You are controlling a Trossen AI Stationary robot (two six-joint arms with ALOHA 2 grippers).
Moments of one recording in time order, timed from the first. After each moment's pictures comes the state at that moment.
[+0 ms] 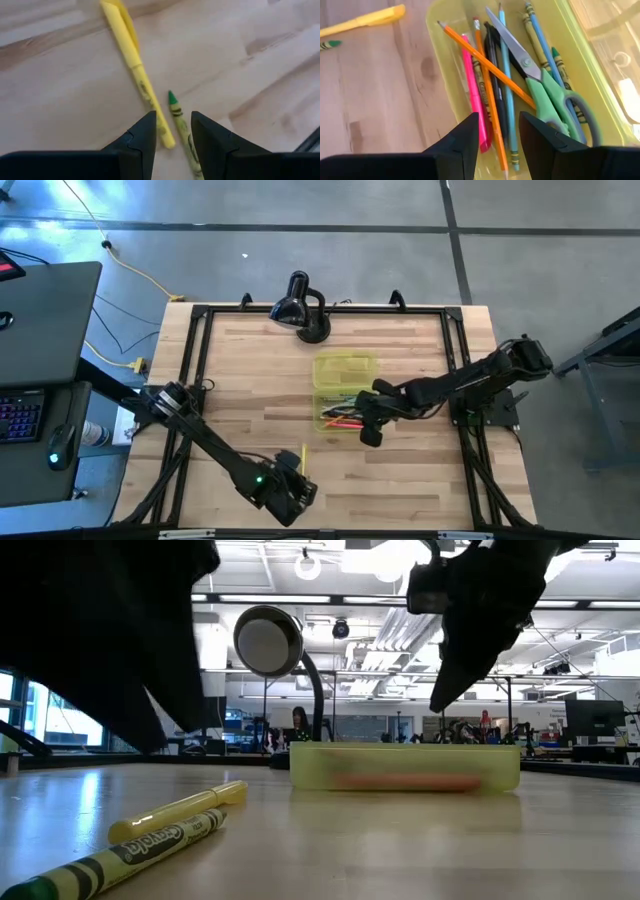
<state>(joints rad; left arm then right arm) -0.69 2.01 1.44 -0.66 -0.46 -1.81 0.23 1.51 0.93 -0.47 0.19 0.52</state>
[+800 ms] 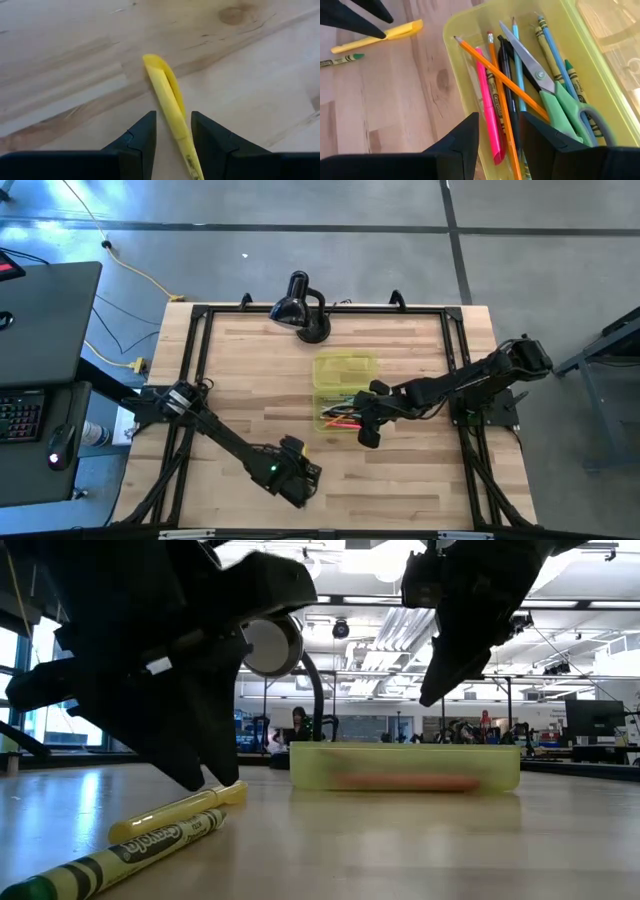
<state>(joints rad) -0.61 2.07 1.44 -0.75 -0.50 -1.76 0.24 1.51 0.93 -0.40 0.16 0.52</state>
